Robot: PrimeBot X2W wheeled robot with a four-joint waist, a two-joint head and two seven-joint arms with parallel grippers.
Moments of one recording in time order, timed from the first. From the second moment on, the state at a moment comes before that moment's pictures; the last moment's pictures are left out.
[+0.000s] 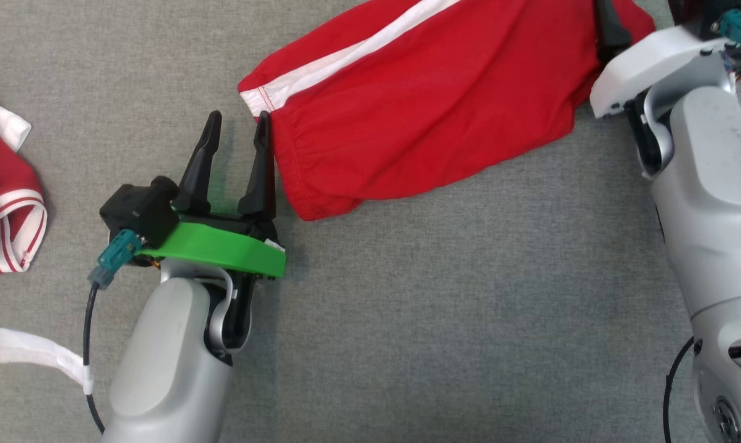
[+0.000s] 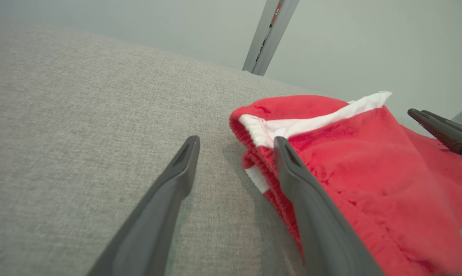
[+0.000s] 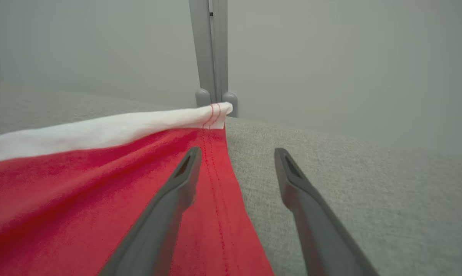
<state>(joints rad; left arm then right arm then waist) -0.49 0.05 -0.26 0.32 -0.50 -0.13 -0.26 -1.04 -0.13 0.01 0.80 0.02 0.13 -0.26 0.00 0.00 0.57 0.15</state>
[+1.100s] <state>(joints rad) -0.19 0.05 -0.16 0.37 -0.41 -0.13 -0.26 -0.48 -0.20 -0.08 0.73 0.37 0.13 -0.26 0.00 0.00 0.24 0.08</state>
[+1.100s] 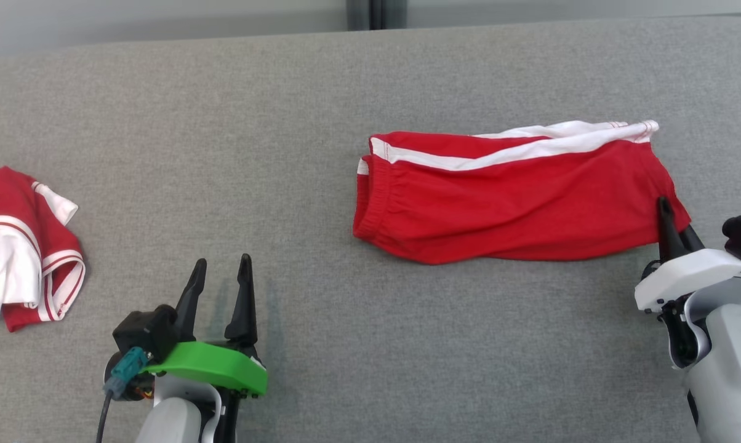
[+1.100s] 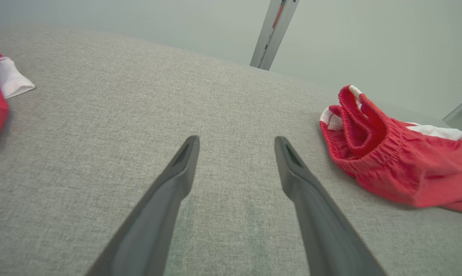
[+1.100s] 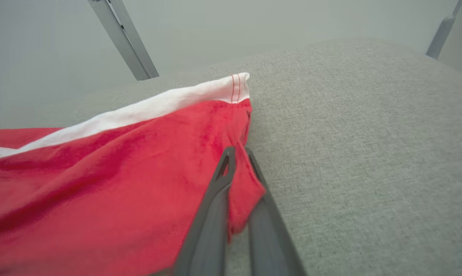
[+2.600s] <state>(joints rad) -0.08 0.05 -0.13 0.34 -0.16 -0.12 -0.26 -0.25 -0.05 0.11 0.44 0.26 0.13 -0.26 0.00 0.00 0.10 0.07</state>
